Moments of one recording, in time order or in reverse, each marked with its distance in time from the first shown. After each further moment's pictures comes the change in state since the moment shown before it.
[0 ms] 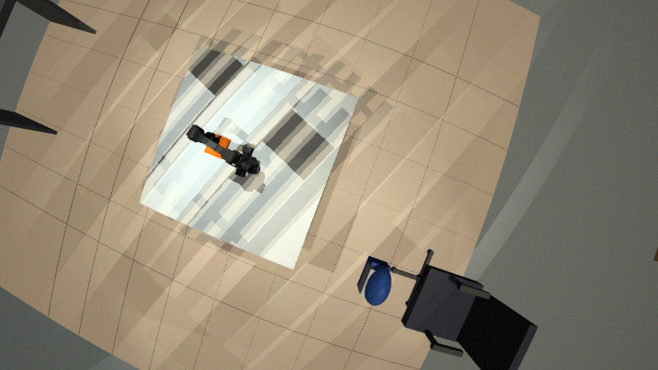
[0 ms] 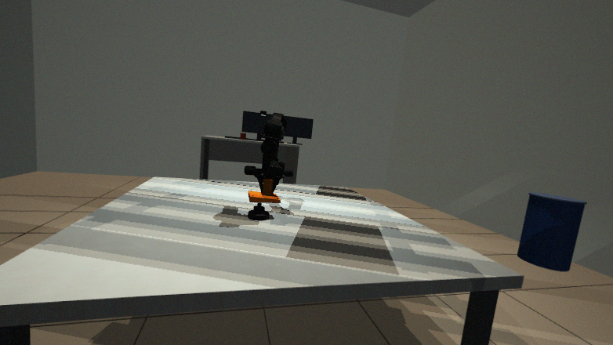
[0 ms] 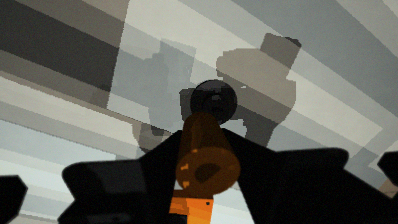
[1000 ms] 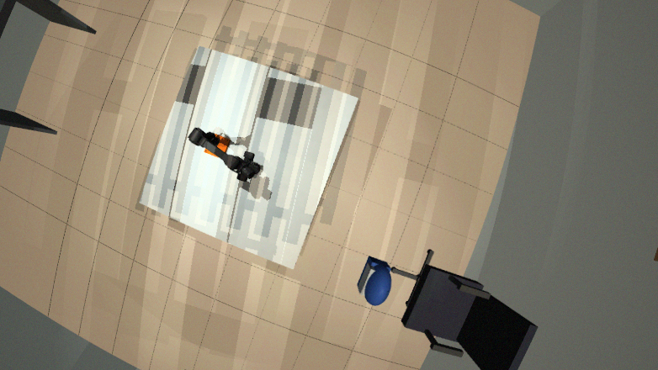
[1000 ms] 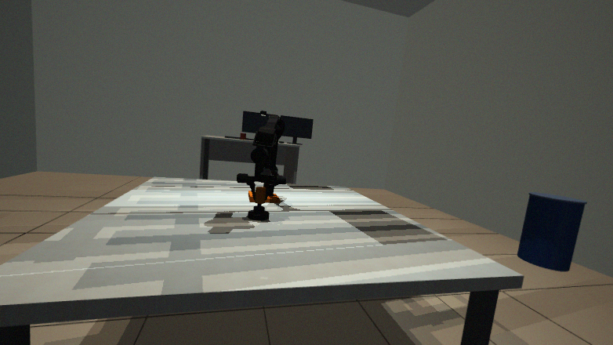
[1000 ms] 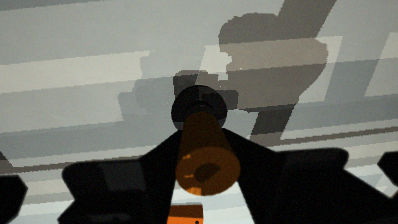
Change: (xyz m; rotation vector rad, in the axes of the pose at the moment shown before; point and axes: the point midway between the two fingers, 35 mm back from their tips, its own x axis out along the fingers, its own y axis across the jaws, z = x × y) arm 0.031 -0.028 0.005 -0.003 -0.006 -0.004
